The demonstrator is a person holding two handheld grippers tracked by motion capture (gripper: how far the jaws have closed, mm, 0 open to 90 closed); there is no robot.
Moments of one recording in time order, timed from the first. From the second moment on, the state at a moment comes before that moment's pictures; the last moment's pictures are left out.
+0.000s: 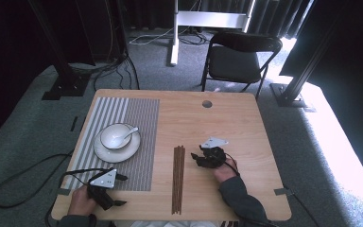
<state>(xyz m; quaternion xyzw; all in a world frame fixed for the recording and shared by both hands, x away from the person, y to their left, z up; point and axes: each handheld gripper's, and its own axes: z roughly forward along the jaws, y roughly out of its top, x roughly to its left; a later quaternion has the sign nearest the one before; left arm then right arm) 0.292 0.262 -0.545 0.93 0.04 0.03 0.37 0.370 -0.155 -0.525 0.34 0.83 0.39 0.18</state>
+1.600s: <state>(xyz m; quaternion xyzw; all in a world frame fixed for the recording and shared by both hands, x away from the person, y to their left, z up) 0.292 0.262 -0.545 0.93 0.04 0.03 0.37 0.348 -0.138 -0.520 0.29 0.86 0.39 0.16</state>
